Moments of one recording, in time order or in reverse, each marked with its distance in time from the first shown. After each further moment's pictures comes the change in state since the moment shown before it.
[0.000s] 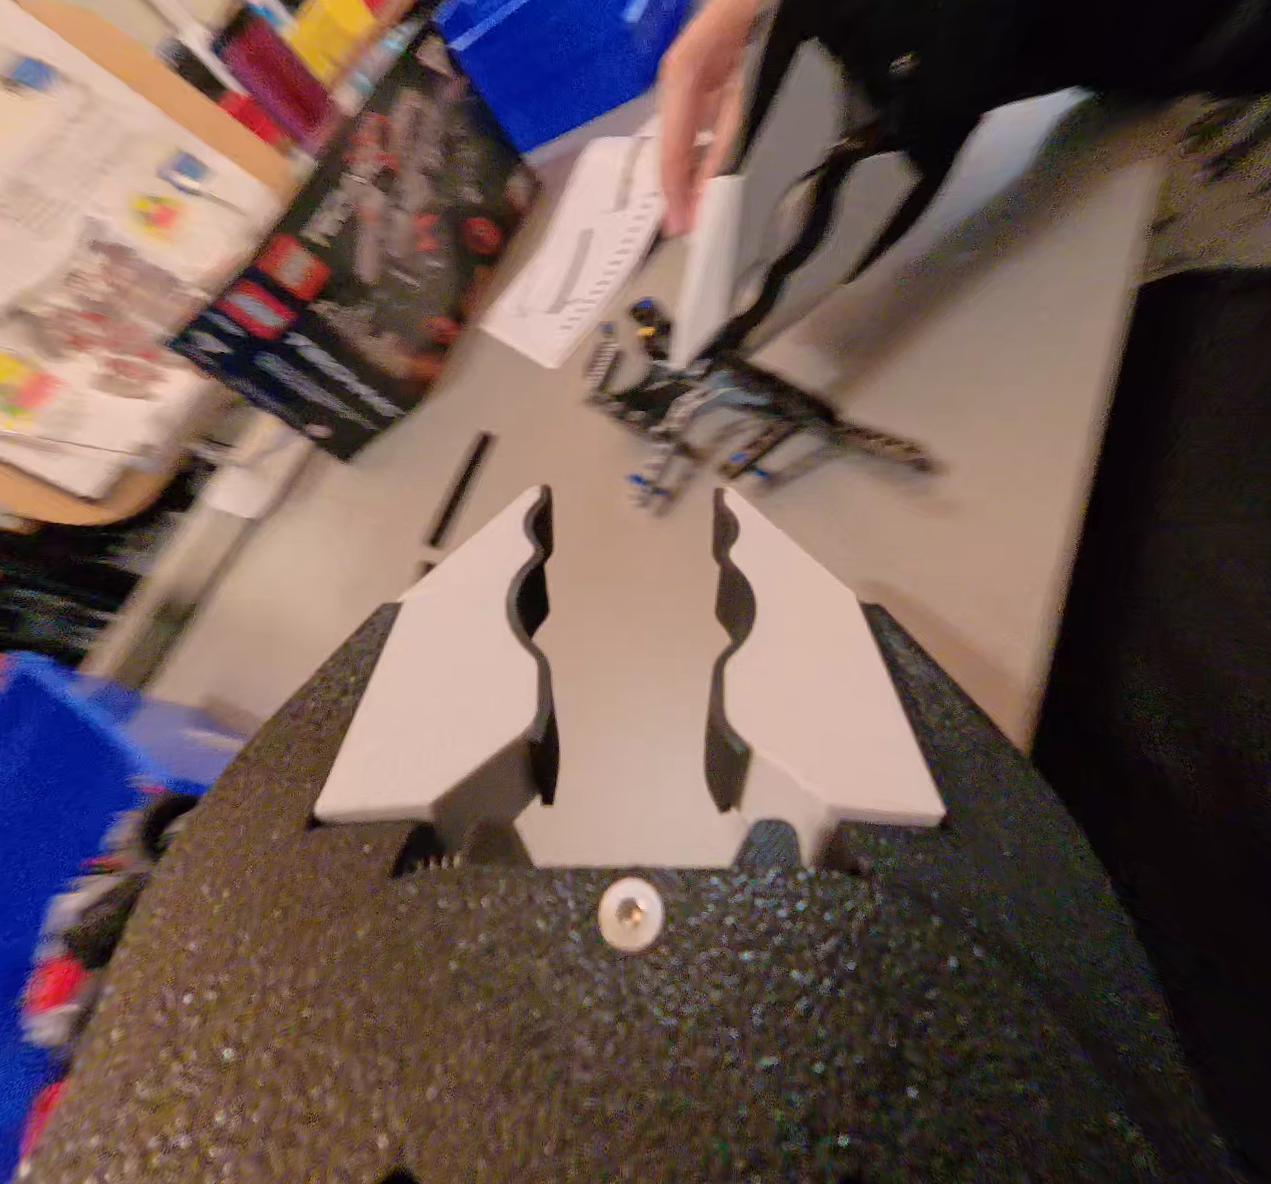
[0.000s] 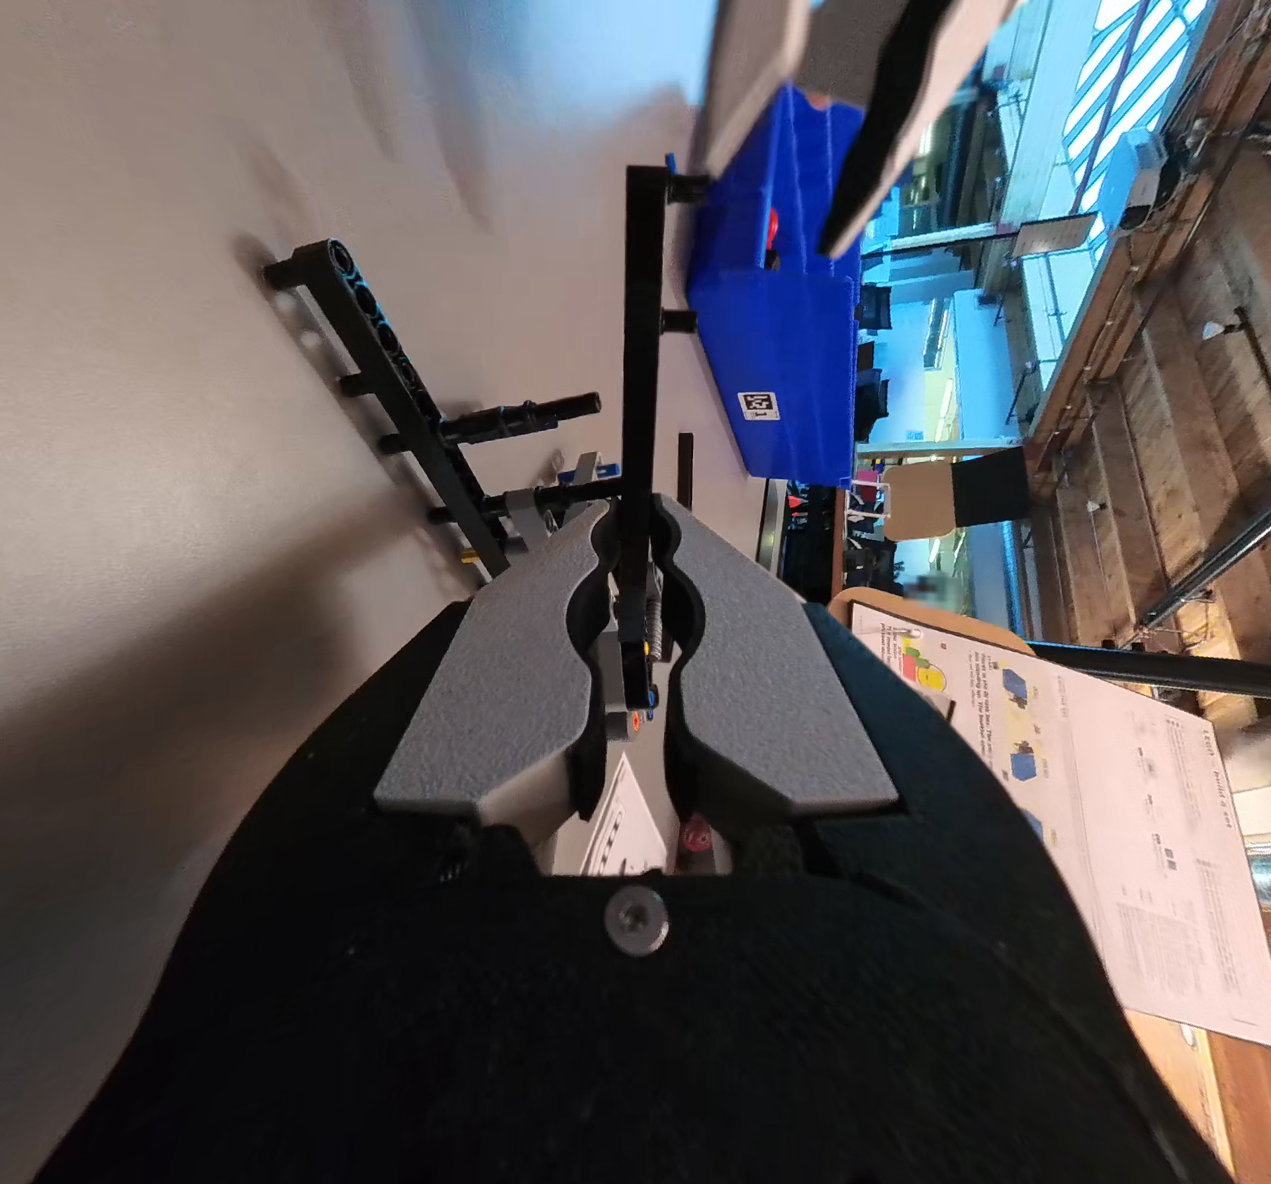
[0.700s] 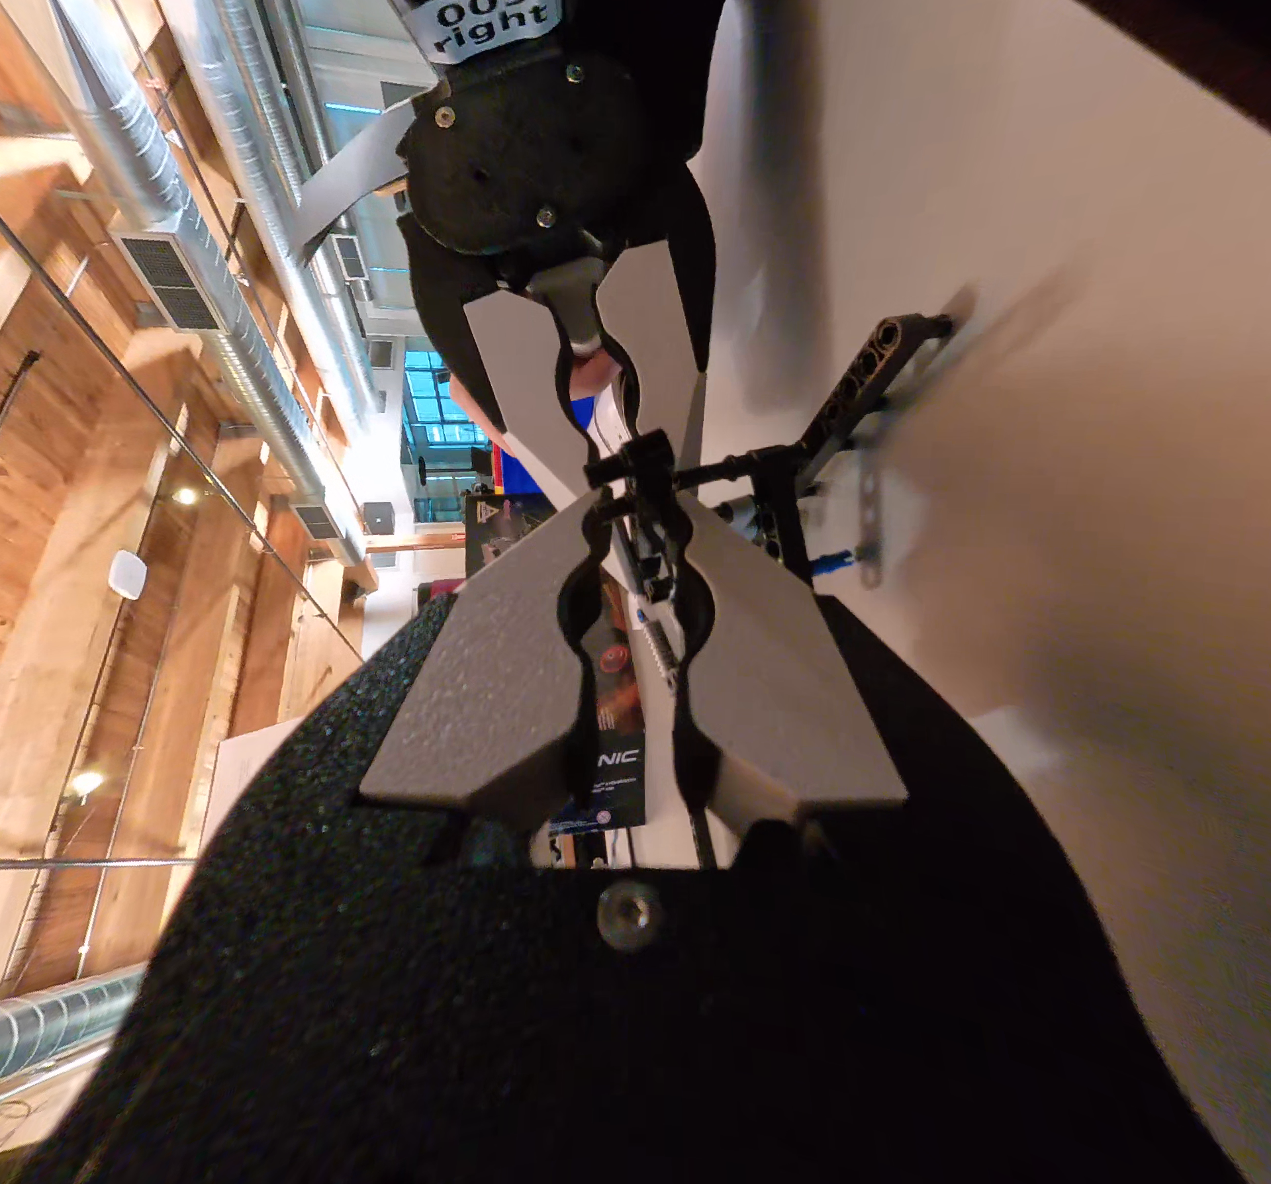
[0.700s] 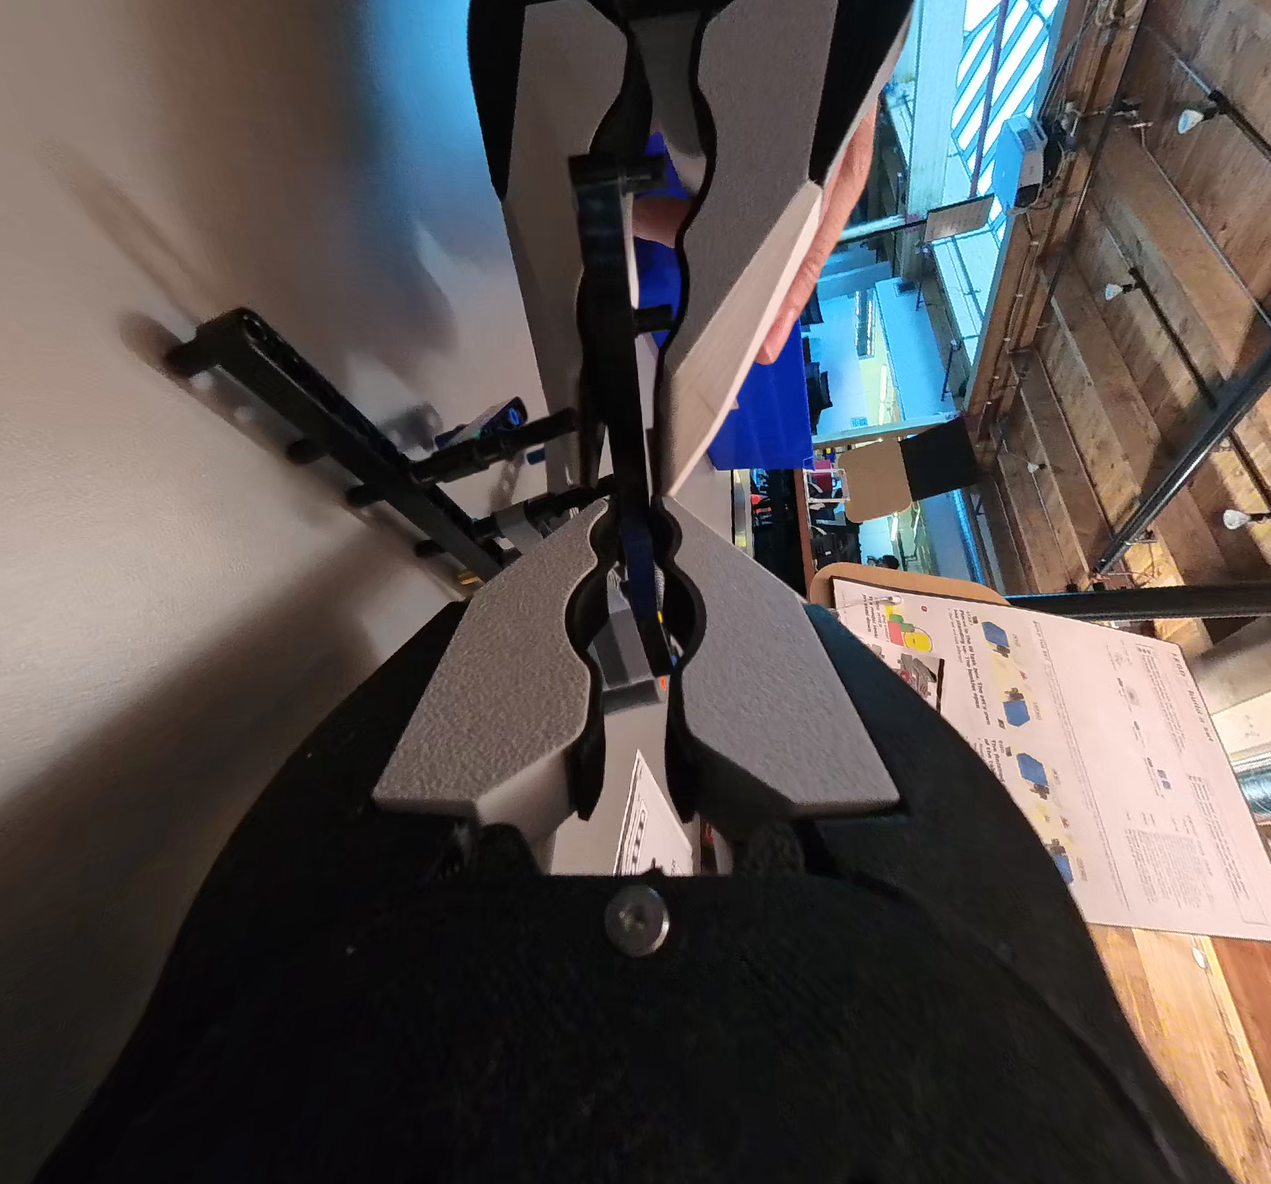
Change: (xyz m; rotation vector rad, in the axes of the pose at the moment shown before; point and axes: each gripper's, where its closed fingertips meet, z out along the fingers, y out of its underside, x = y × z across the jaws) left arm 0.046 -0.037 0.078 0.325 -0.026 1.013; right arm 0.002 0.007 -0.004 0.031 0.123 0.081
